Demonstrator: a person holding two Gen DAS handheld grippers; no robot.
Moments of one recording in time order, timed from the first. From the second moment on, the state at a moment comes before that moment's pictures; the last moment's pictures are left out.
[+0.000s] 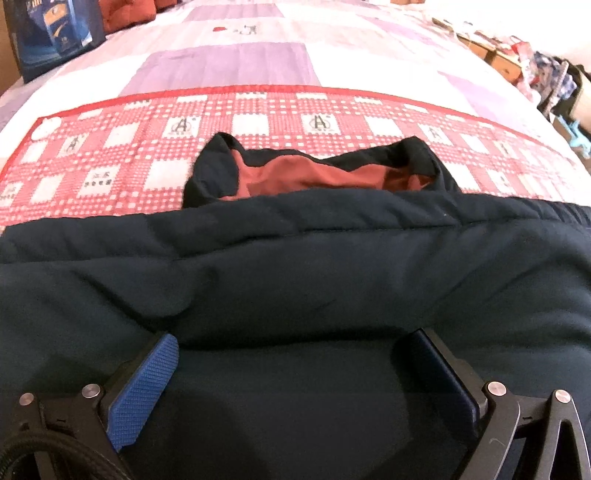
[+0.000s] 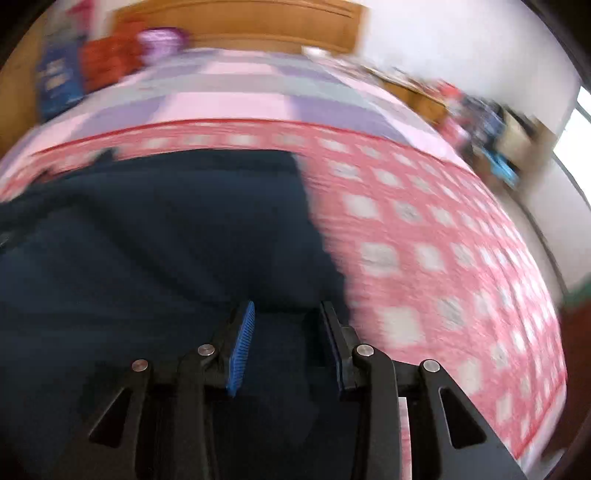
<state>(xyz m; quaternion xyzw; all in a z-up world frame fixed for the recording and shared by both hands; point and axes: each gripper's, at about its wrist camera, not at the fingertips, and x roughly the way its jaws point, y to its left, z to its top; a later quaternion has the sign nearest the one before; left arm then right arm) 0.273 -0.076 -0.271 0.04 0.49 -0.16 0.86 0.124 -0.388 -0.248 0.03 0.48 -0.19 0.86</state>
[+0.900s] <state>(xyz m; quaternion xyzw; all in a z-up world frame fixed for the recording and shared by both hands) 0.271 0.121 -0.258 -0.02 0.48 -0.04 0.88 0.133 -0.408 -0.261 0.00 0.52 -0.19 0.83</state>
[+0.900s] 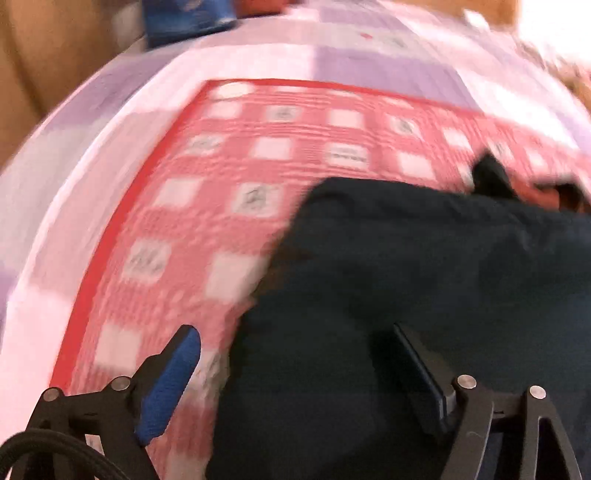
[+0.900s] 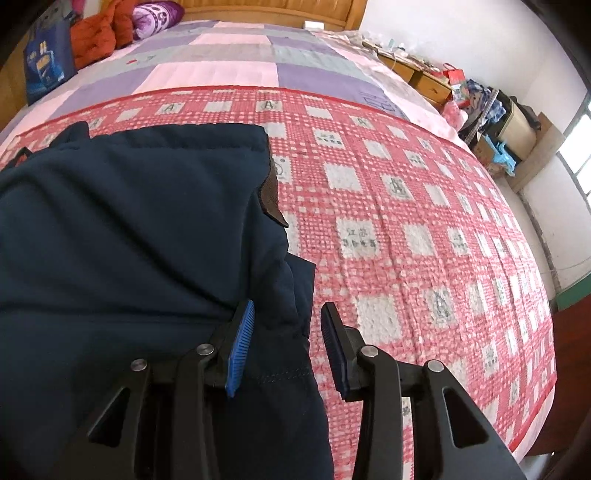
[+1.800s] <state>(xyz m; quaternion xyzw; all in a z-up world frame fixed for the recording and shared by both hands) 0.065 0.015 -0.285 0.06 0.47 -0.16 0.87 0.042 -0.251 -0.245 -0.03 0.46 -0.05 0.89</state>
